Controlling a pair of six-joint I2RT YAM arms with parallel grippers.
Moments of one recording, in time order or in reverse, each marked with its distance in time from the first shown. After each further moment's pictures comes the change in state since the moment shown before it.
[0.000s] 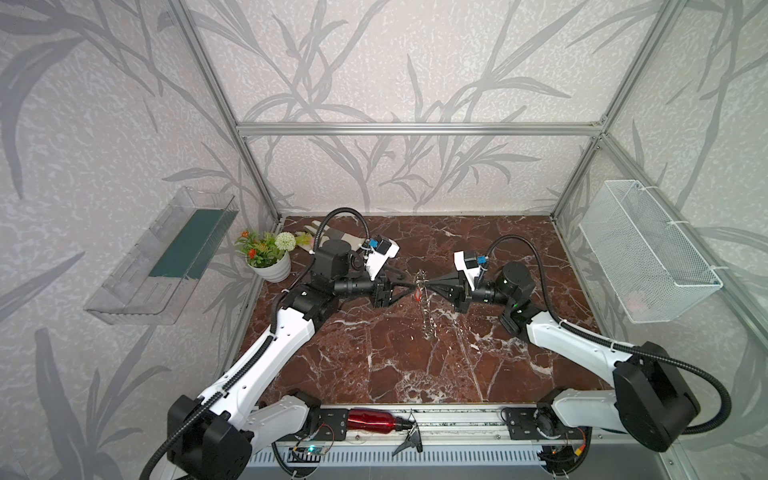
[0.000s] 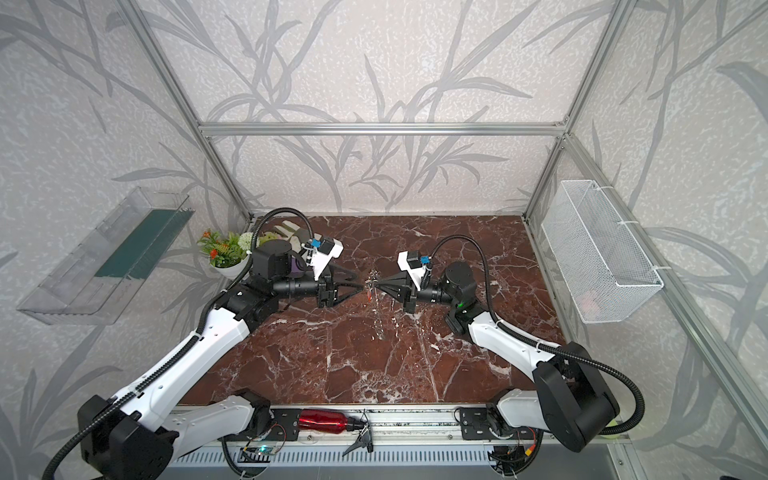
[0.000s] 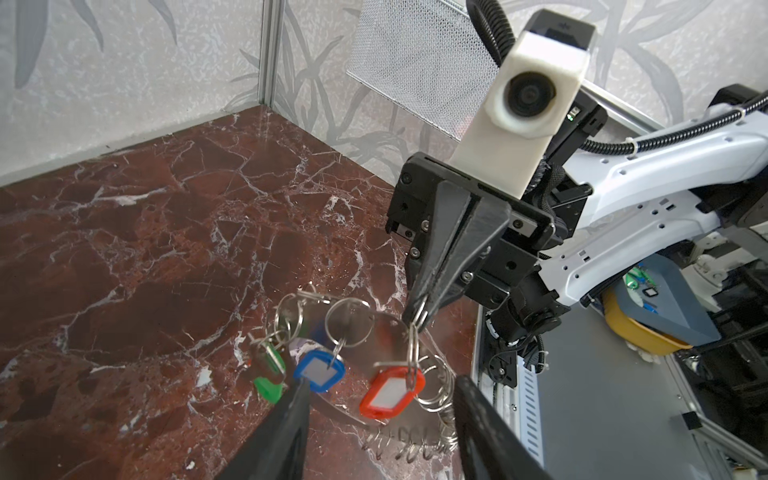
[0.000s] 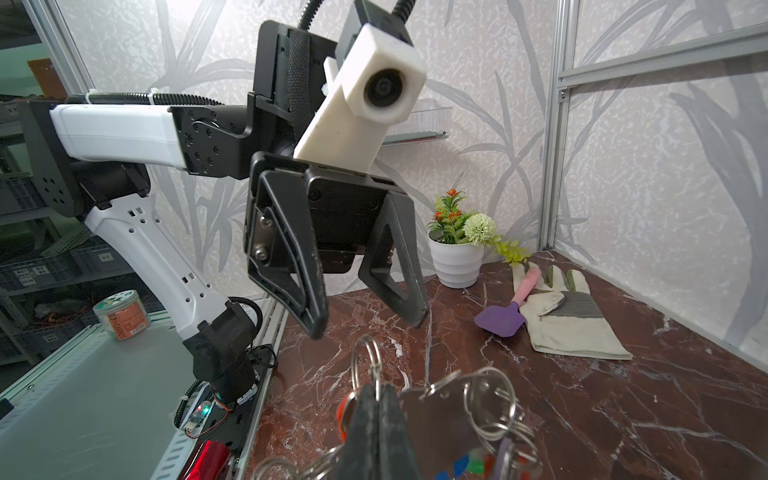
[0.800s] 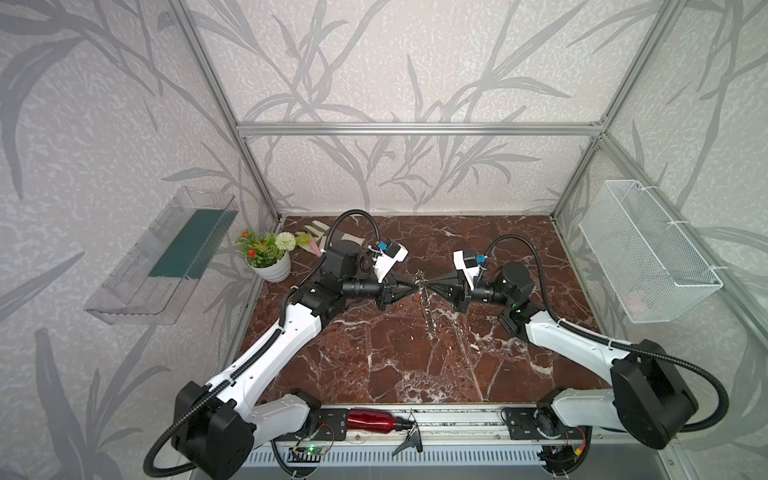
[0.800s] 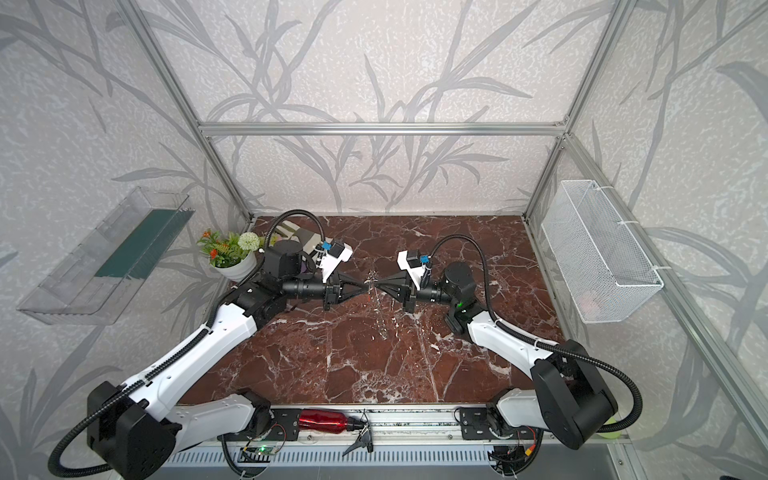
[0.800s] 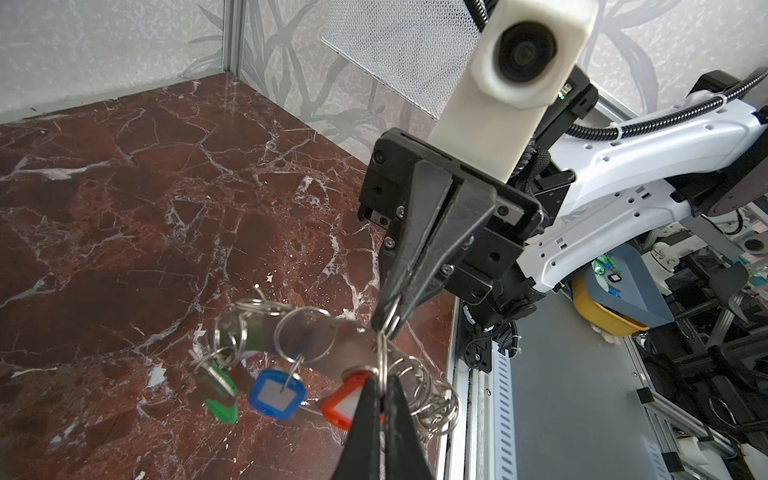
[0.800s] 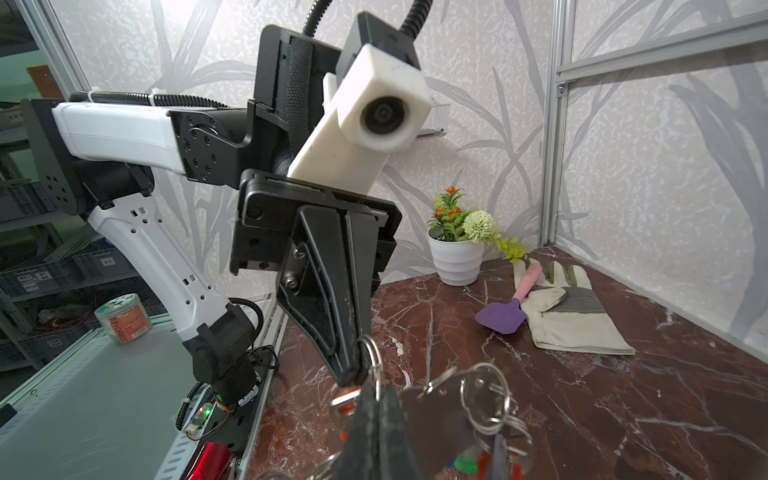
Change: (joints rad) left arm -0.032 0.040 0.011 -0.032 0.009 -0.023; right arm 0.000 0.012 0.000 0.008 -0.001 0.014
